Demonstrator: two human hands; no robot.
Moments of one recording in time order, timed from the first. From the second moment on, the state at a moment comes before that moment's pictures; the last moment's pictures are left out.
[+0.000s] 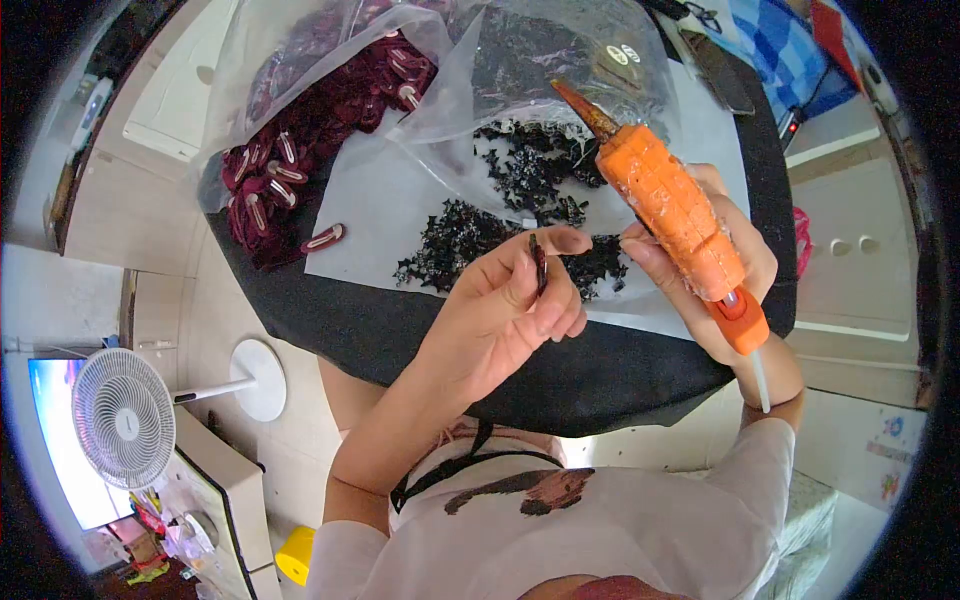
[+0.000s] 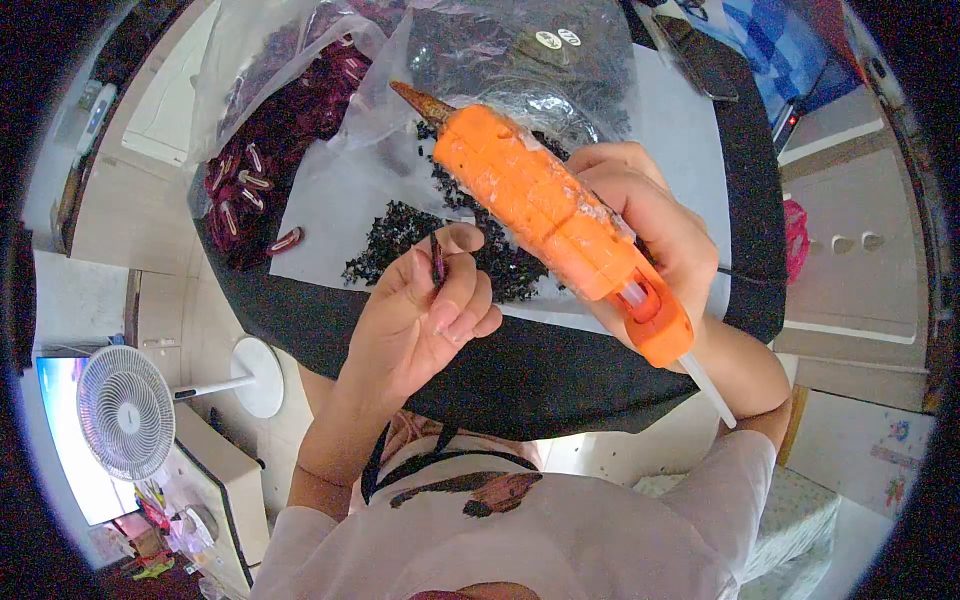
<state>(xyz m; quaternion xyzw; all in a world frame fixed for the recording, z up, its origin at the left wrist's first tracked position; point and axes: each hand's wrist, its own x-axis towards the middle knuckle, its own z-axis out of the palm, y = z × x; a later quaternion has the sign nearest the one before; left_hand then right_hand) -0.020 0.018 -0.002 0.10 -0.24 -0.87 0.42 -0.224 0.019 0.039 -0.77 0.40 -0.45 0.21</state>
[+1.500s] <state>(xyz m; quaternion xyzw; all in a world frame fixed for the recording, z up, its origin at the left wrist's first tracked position) -0.021 0.017 -0.014 0.09 -0.26 -0.86 0.43 -0.222 0.014 0.045 -0.81 0.34 -0.47 0.13</state>
